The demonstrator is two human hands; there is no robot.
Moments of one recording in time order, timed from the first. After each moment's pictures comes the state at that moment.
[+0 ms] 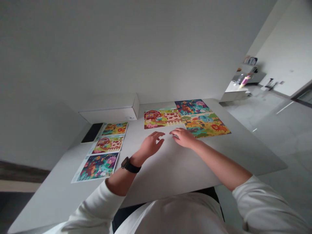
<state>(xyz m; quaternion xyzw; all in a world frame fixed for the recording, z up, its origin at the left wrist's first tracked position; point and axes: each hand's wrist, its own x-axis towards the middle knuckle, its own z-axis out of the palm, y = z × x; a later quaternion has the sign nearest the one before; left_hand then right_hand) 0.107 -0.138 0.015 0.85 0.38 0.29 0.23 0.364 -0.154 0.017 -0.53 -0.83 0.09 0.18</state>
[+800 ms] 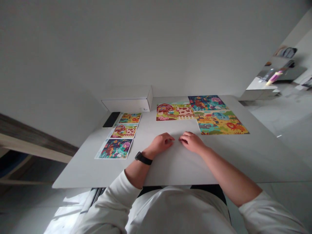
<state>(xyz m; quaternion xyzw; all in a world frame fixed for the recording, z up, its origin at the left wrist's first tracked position) 0.091 -0.159 -0.027 0.85 0.36 0.26 0.27 0.351 -0.190 -0.029 -0.50 -0.84 0.09 0.17</state>
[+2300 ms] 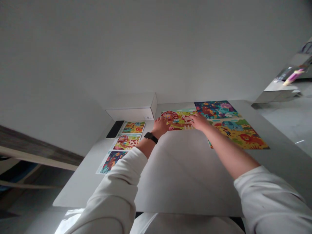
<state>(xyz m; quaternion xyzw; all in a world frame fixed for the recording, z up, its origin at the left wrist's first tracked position) 0.100 0.004 0.000 0.82 0.56 0.13 0.01 0.393 0.006 -0.004 -0.63 -0.77 0.02 0.09</state>
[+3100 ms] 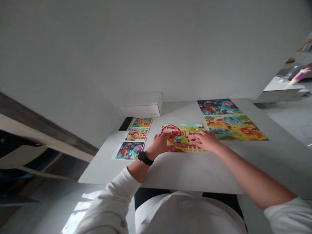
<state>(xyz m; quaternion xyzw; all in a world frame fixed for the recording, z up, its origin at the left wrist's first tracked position) 0.052 -0.154 0.000 0.85 0.52 0.03 0.04 0.370 -0.169 -0.002 -0.59 -0.81 0.02 -0.01</state>
